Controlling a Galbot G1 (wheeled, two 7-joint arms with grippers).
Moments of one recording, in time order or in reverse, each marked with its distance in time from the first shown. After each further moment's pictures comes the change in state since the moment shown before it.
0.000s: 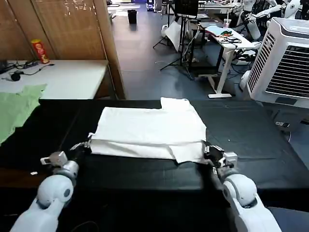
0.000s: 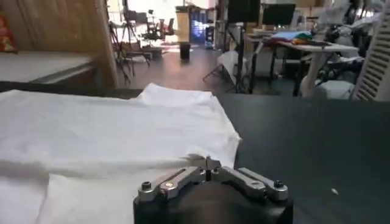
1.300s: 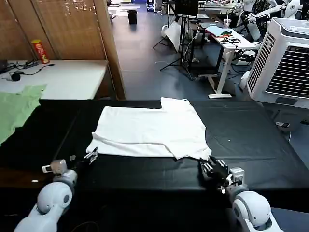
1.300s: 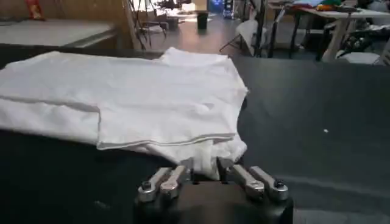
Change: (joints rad) left arm 0.085 0.005 -0.033 0.032 -0.064 0.031 0.038; right arm -0.226 -0.010 0.093 0.166 0.068 -0.072 0.026
